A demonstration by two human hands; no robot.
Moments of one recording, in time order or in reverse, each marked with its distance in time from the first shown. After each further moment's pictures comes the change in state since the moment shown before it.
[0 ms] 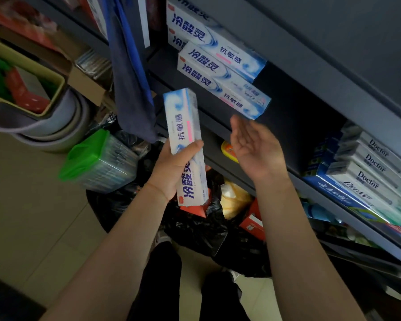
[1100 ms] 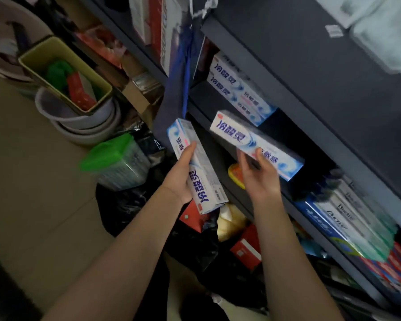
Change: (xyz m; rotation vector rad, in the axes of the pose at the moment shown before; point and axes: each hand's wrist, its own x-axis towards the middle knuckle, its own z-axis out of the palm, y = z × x) left_hand -0.058 0.023 -0.005 -0.428 0.083 -0.232; right_hand -0.032 0.015 0.003 0.035 -0.086 -0.056
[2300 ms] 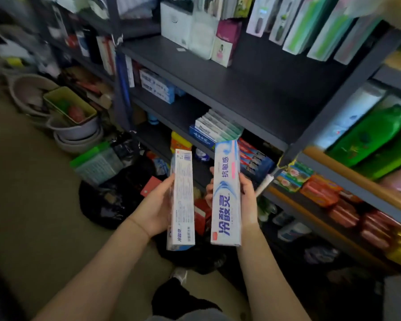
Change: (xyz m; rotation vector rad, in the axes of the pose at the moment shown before) left_hand -0.373 -0.468 0.048 0.286 -0.386 0.143; right_hand -0.446 -0.201 -0.363 -0.319 -0.405 0.174
